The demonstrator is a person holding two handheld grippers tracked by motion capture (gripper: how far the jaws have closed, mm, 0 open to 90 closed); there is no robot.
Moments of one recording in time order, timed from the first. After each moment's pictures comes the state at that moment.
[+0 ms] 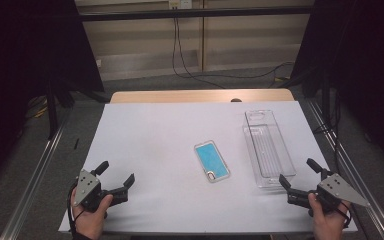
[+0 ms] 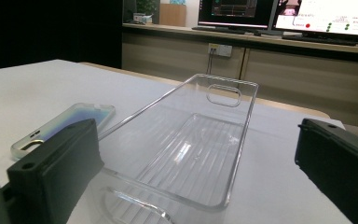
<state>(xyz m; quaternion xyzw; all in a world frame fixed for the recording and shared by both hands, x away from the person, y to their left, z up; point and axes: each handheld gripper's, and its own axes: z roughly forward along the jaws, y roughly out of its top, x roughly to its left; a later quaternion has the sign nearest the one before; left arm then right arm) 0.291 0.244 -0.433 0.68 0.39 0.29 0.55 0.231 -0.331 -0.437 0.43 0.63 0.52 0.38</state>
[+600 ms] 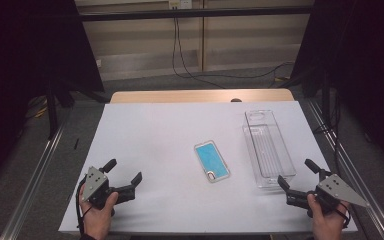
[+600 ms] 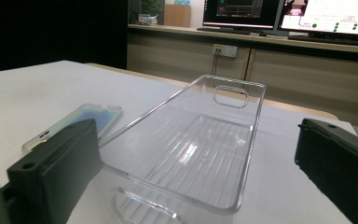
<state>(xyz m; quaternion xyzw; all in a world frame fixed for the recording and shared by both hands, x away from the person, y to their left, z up) 0.297 0.226 -0.433 0.68 0.39 0.27 0.56 0.230 -0.327 -0.436 0.42 0.63 0.53 0.38</state>
